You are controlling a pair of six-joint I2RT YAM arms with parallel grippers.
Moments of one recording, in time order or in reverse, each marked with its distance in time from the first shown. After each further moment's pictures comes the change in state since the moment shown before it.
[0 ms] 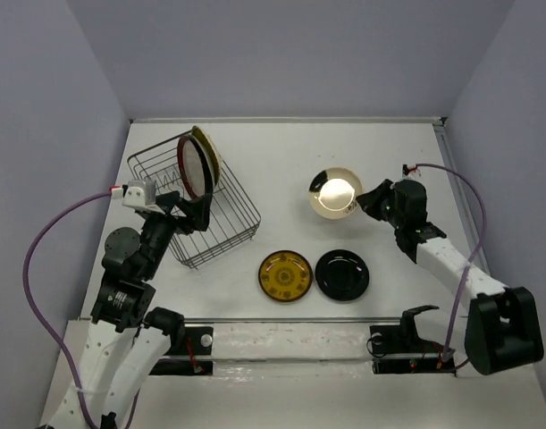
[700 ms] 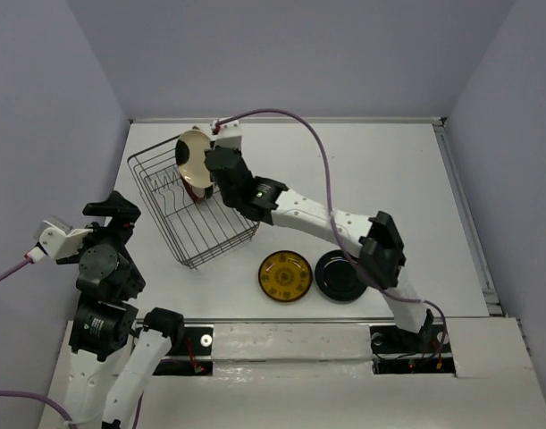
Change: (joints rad) left arm 0.060 -0.094 0.154 -0.238 -0.867 -0.298; right arm 0.892 0.761 1.357 -0.253 0.895 -0.402
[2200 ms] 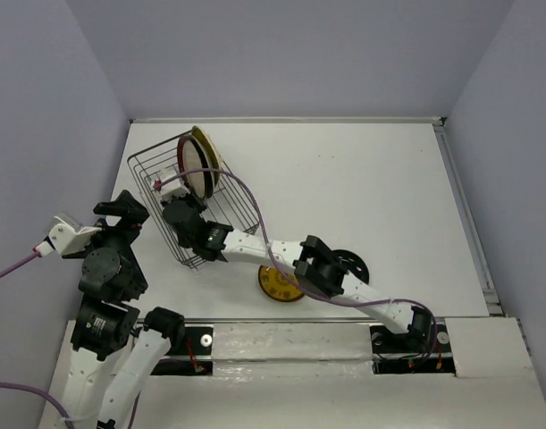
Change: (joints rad) left arm -0.068 -0.031 -0.042 0.041 -0.013 0.063; right arm 0.170 0.674 0.565 0.203 0.215 -0.498
